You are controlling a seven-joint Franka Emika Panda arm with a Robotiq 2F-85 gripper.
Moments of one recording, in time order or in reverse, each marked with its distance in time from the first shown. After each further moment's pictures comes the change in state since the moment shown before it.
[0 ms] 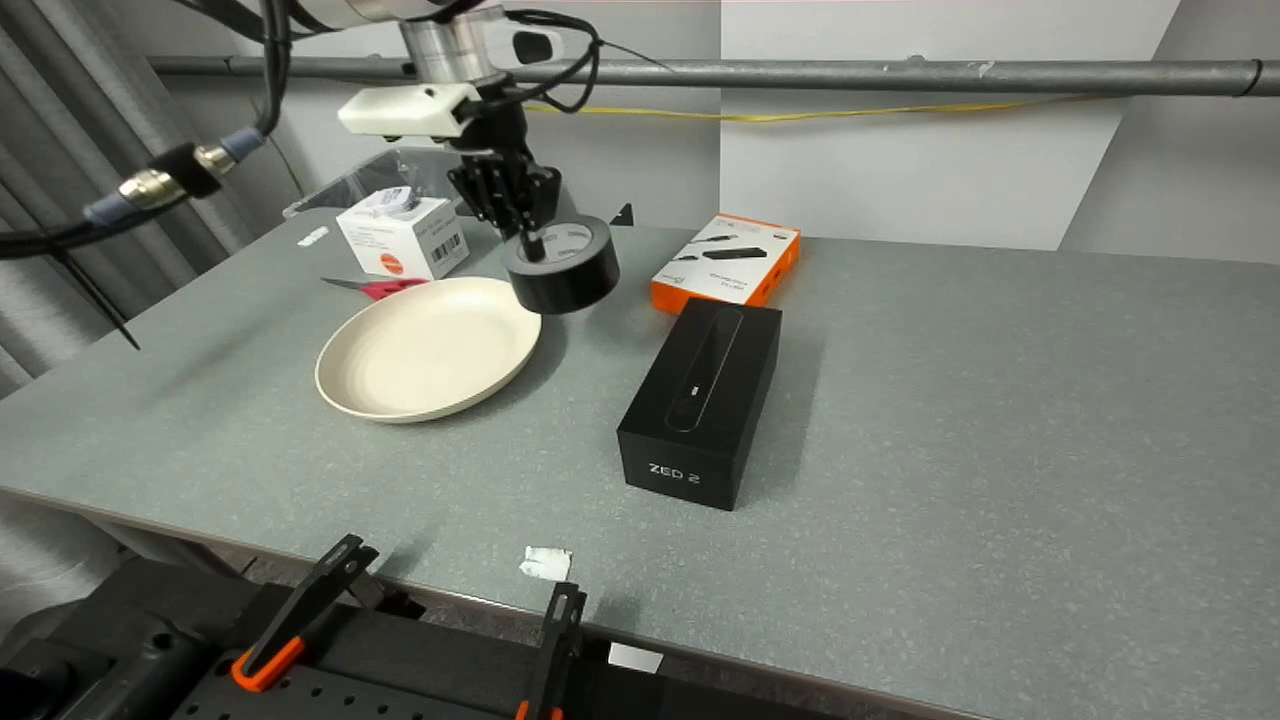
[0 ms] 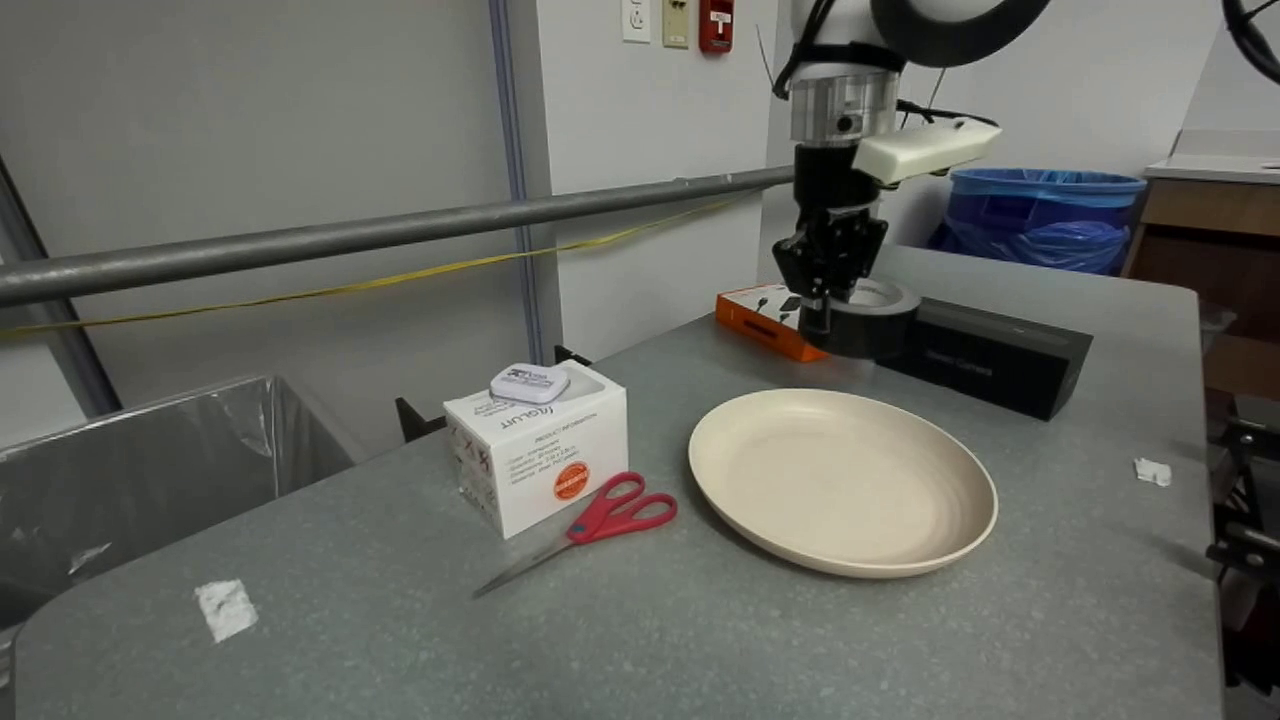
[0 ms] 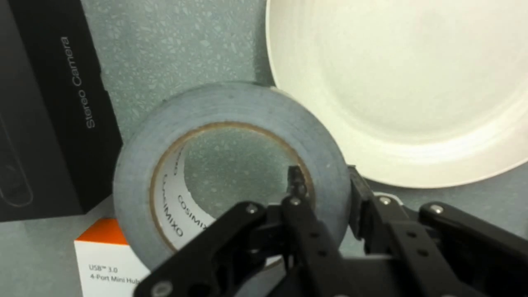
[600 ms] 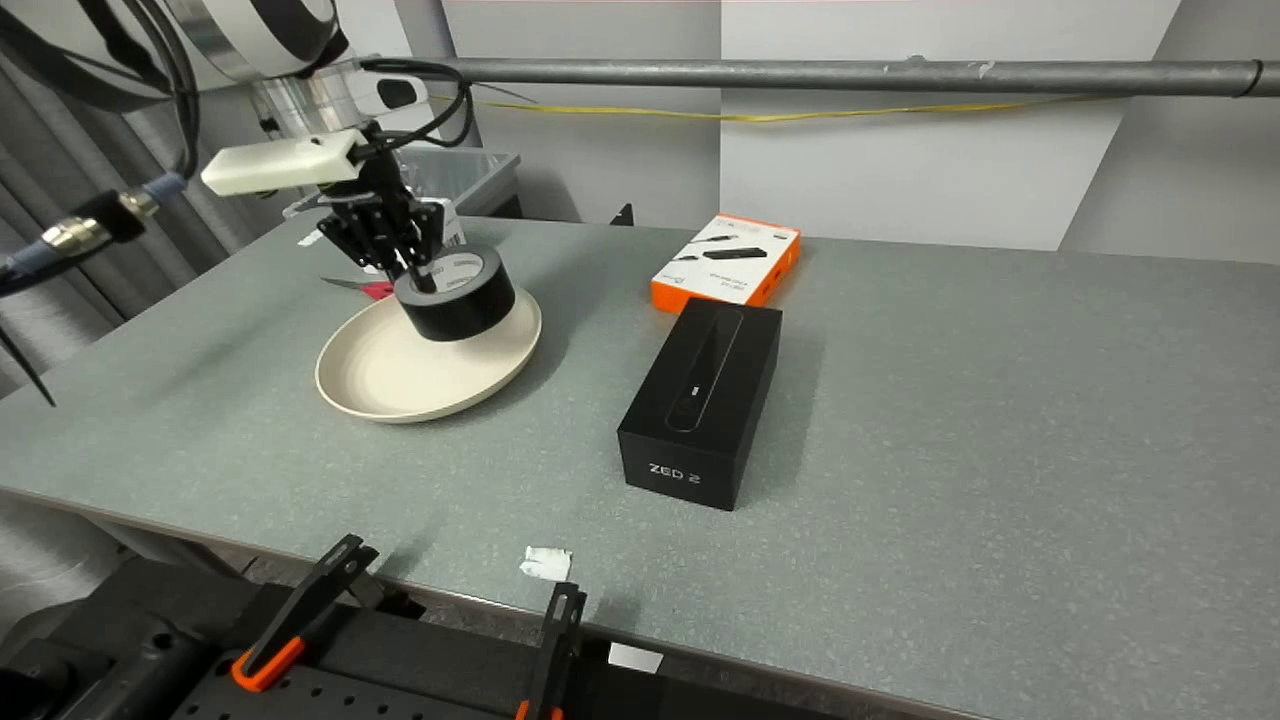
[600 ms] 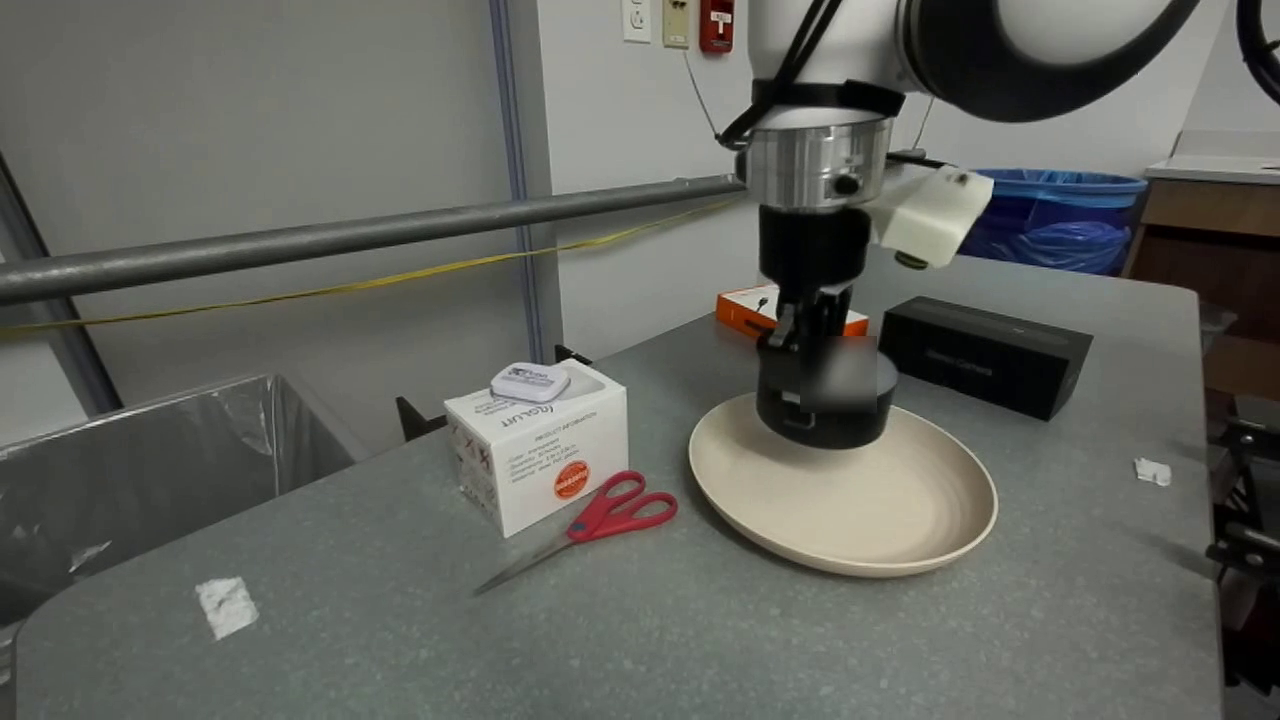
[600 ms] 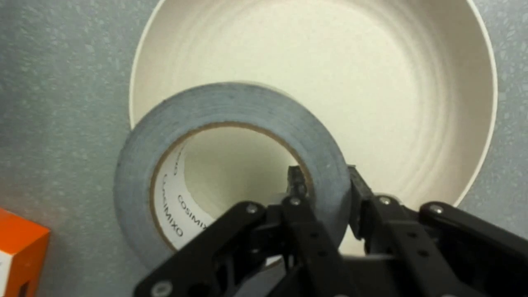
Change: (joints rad) arm 0.079 0.053 0.155 -0.021 -0.092 0.048 -0.068
